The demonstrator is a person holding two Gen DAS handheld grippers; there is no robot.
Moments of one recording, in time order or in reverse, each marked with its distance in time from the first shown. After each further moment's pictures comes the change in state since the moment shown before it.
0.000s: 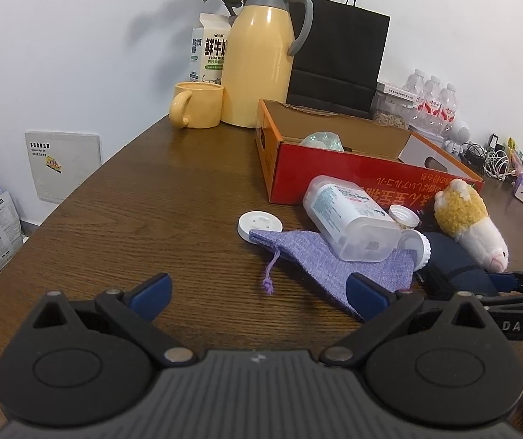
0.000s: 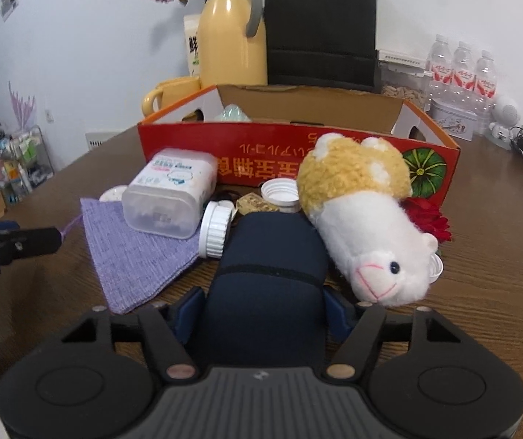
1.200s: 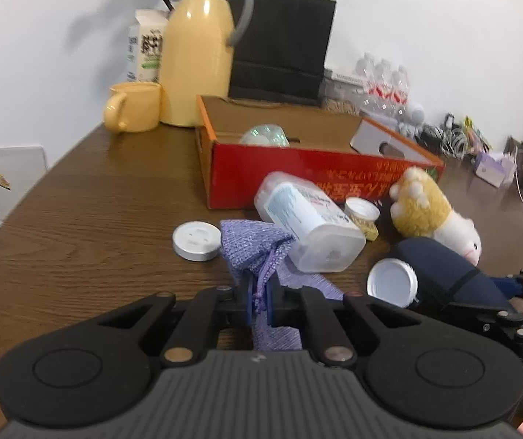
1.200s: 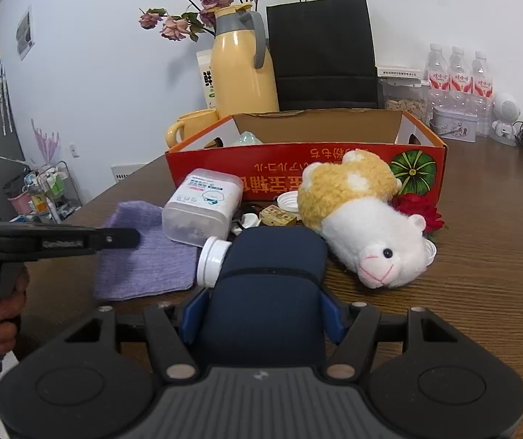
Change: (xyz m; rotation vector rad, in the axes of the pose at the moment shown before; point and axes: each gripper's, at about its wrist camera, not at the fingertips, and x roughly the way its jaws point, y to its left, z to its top) left arm 0.024 -0.018 0.009 0.090 0.003 -0.143; right arm -0.036 -0.011 -0.020 0.050 -0.092 0.097
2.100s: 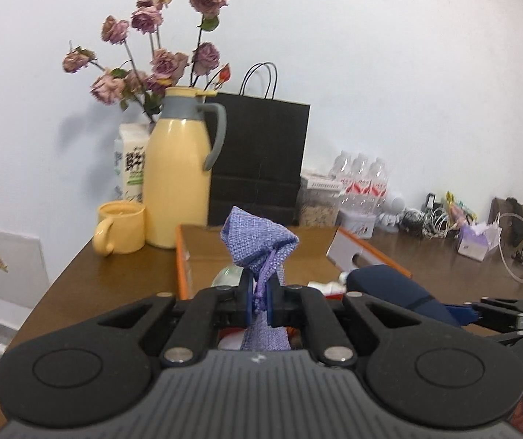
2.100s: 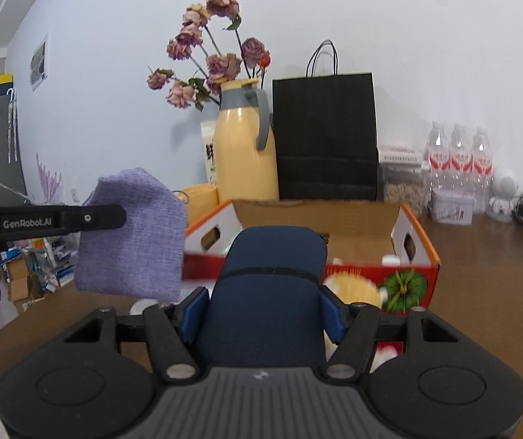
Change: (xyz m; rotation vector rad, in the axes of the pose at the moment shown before) left arm -0.033 -0.037 0.080 0.040 -0.279 -0.033; right arm -0.010 0.000 0.069 -0.061 -0.209 -0.019
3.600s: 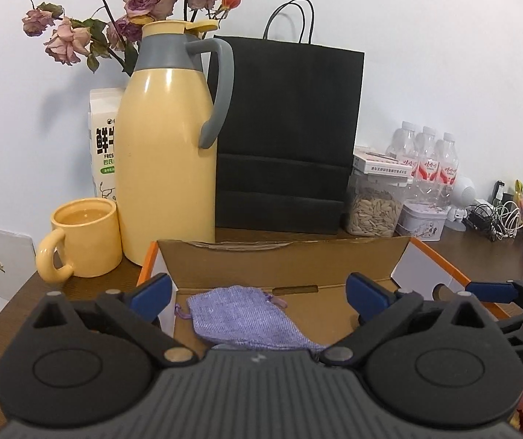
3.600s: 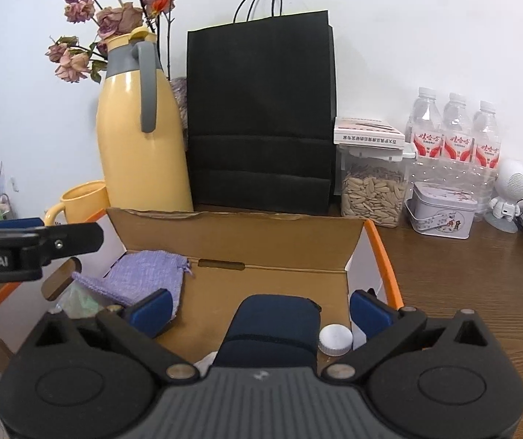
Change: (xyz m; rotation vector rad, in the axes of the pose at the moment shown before) left arm 0.200 0.002 0.019 0.000 0.099 0.129; right arm 0.185 -0.108 0.056 0.012 0.110 -0.110
